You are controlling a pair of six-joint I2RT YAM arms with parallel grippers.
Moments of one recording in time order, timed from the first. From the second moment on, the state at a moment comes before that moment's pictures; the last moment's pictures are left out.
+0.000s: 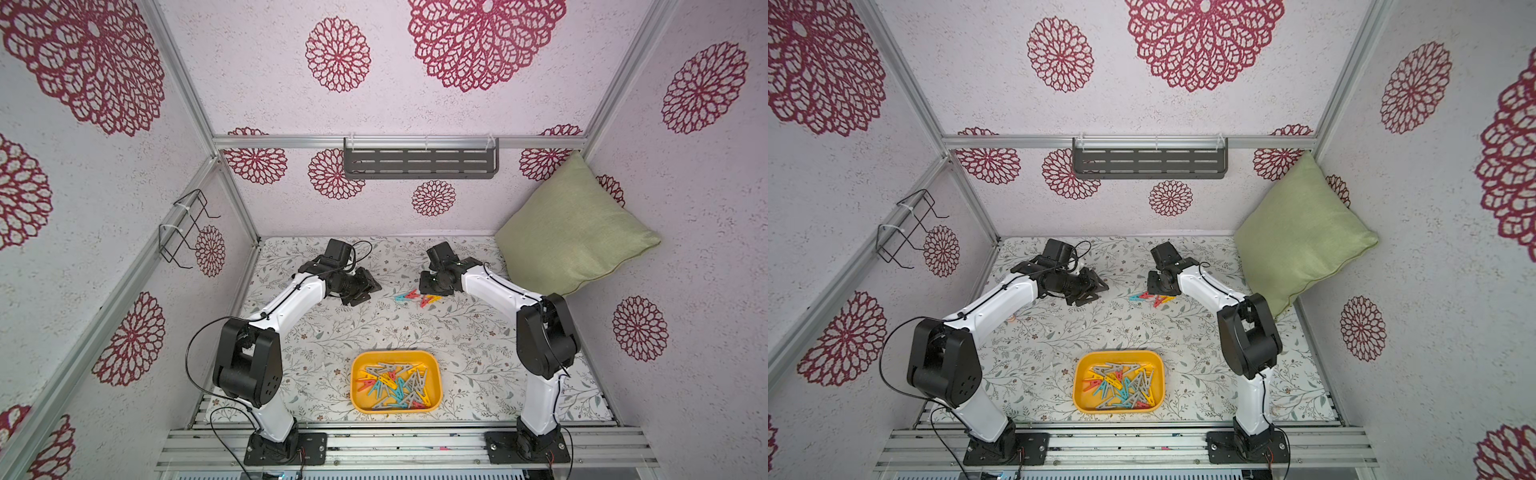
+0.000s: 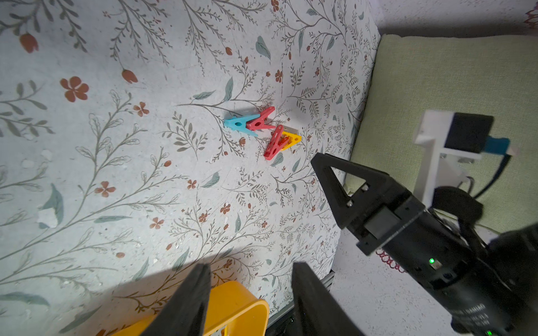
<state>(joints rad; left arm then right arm) -0.34 1.72 1.37 -0.63 0.48 -0.84 0.49 1.96 1.54 -0.62 0.00 0.52</state>
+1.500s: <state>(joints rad) -0.26 1.81 1.43 -0.72 0.51 -0.77 0.38 2.26 1.74 -0.53 -0.08 0.76</state>
